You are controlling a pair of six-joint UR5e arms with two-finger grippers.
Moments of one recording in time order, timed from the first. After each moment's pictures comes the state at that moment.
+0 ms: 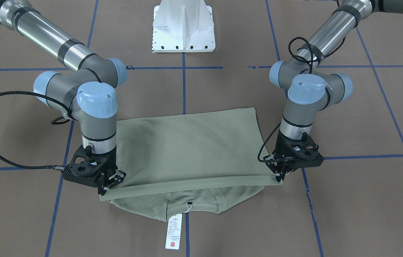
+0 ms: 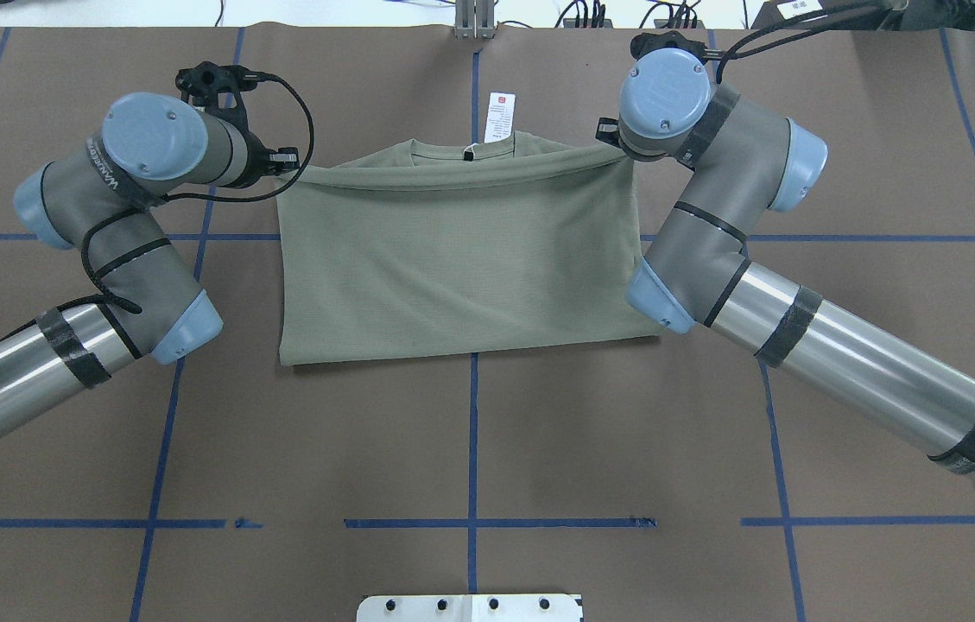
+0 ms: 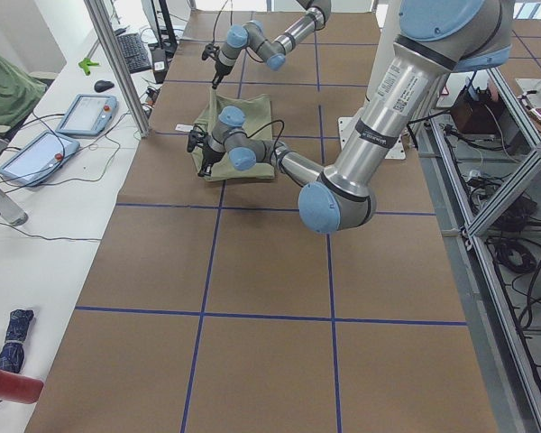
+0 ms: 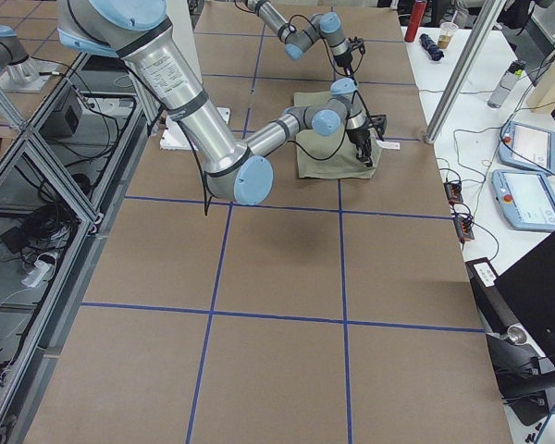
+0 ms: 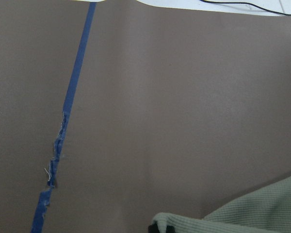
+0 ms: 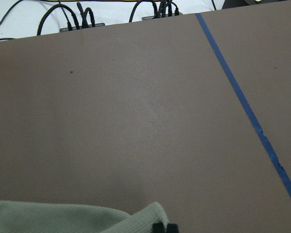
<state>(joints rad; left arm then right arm) -0.78 -2.15 -1.35 -2.14 -1.66 -1.12 0.76 -0.85 1.32 -1.35 1.57 1.27</state>
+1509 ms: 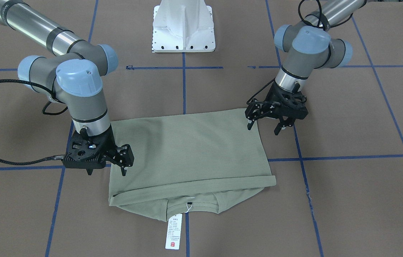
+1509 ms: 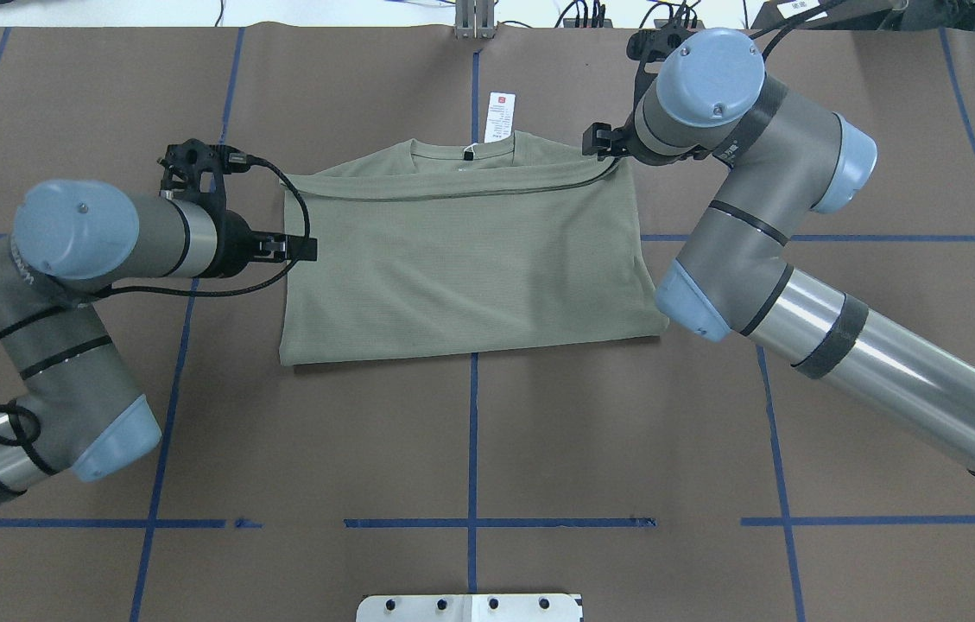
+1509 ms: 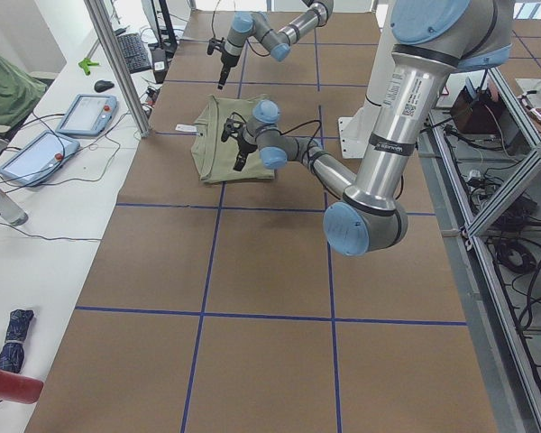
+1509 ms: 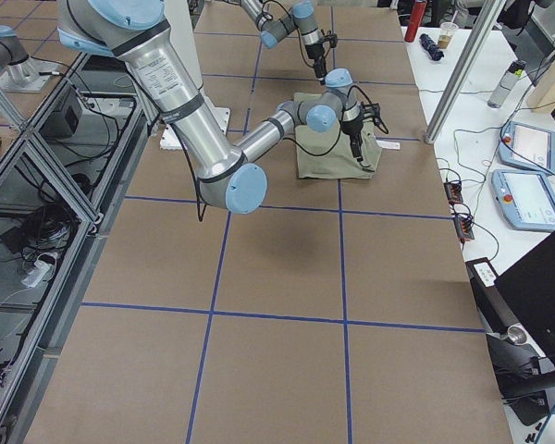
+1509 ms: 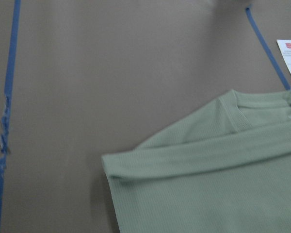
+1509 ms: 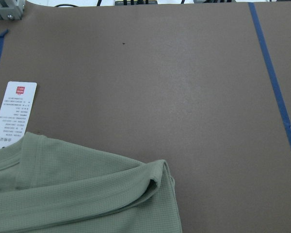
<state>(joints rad) -0.64 -1.89 -1.74 -2.18 -1.74 -1.14 0.78 -0.92 1.49 -1.34 1.71 1.09</state>
